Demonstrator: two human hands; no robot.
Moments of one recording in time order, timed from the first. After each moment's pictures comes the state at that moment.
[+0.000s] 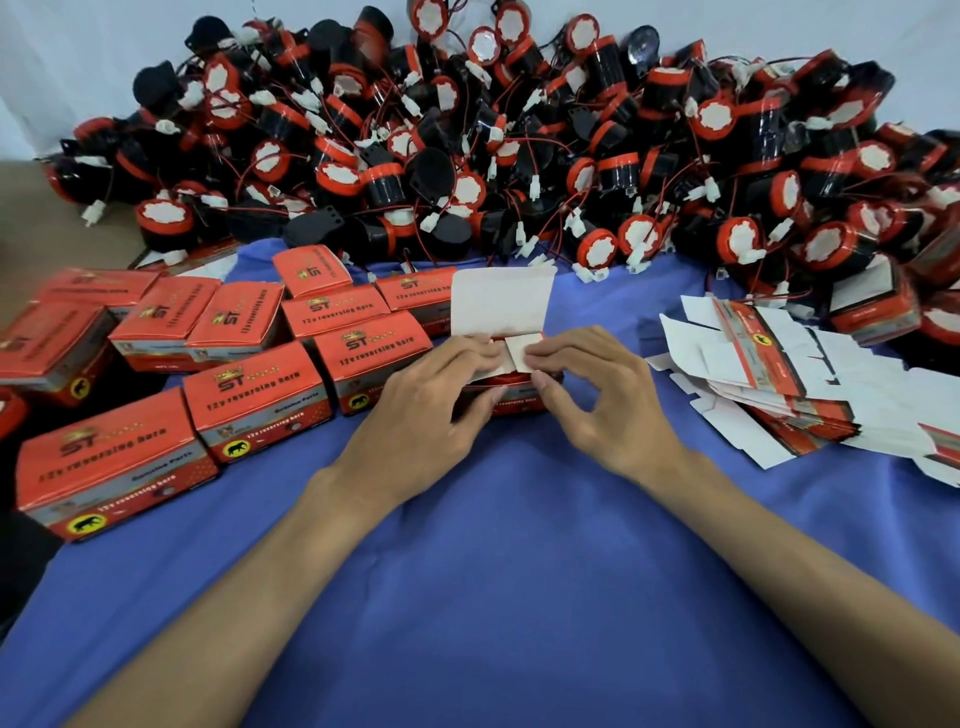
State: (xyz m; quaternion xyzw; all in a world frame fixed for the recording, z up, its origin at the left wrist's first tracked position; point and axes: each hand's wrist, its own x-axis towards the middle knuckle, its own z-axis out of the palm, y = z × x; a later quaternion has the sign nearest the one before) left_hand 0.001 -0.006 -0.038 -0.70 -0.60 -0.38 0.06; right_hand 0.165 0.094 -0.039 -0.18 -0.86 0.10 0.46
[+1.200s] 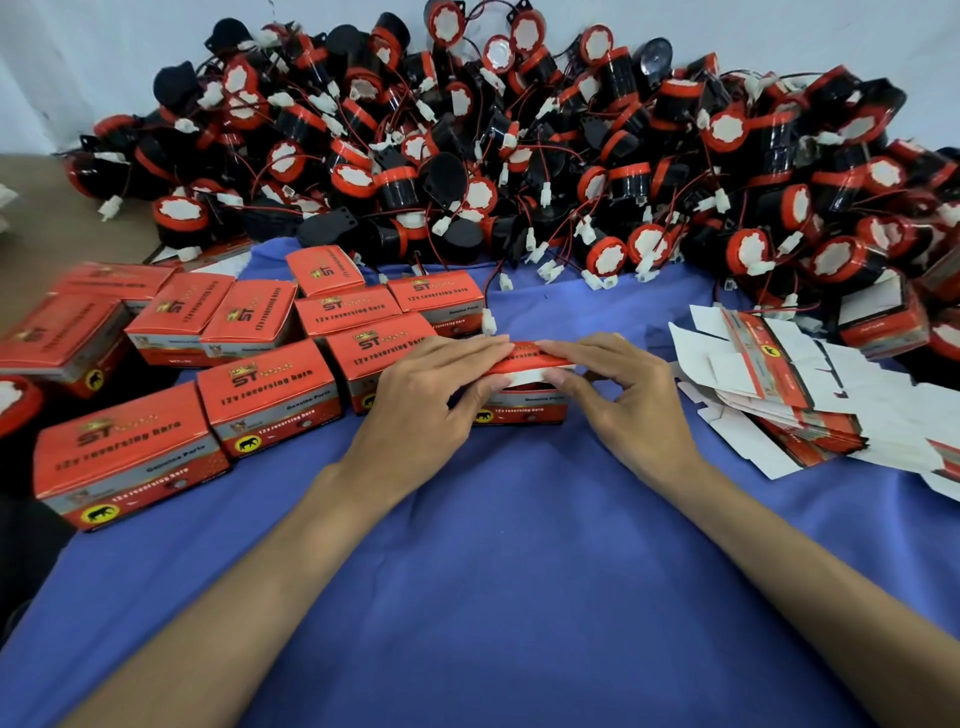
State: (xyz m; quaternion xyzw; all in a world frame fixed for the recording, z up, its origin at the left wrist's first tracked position) left_hand -0.003 -0.005 -0.037 -0.67 -0.60 -0.42 0.09; right_hand 0.169 0.096 -0.033 -0.20 -0.83 0.23 0.46
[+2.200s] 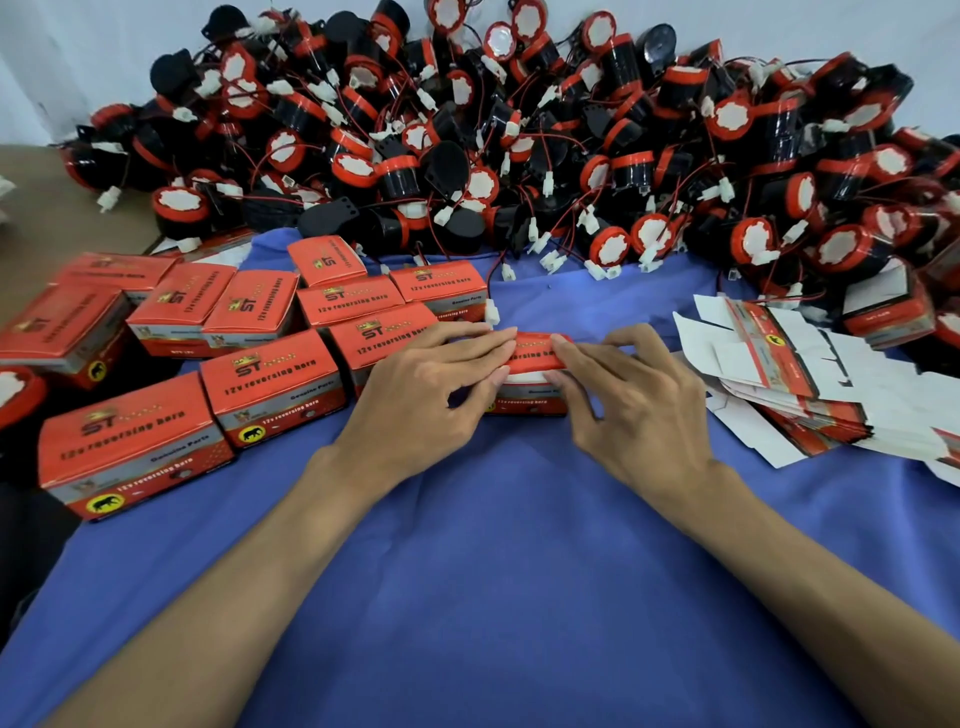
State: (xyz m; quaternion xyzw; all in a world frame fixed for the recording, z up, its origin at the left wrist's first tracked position) left_hand -0.007 -0.008 -0.034 -0.70 -0.59 -0.38 0.11; right_hand 0.173 0.079 -0.034 -0.21 -0.83 -0.21 0.47
